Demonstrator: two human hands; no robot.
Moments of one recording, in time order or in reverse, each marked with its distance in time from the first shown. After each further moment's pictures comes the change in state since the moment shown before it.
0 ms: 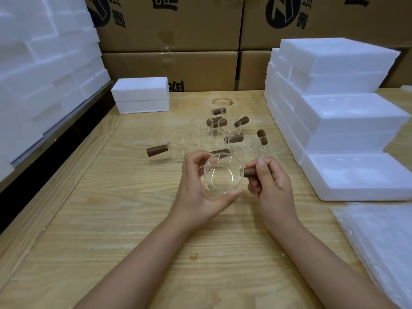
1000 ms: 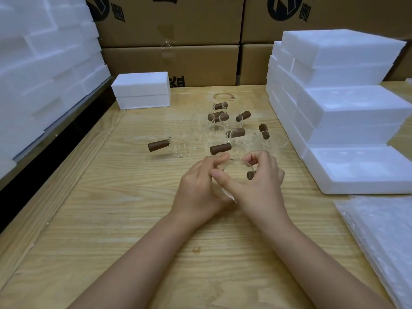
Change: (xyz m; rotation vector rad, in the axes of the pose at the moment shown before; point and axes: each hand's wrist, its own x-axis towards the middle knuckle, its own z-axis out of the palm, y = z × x) left_hand -0.003 0.013 0.001 0.431 -0.064 0.083; right_hand -0.016 -0.013 0.026 -0.630 0.054 0.072
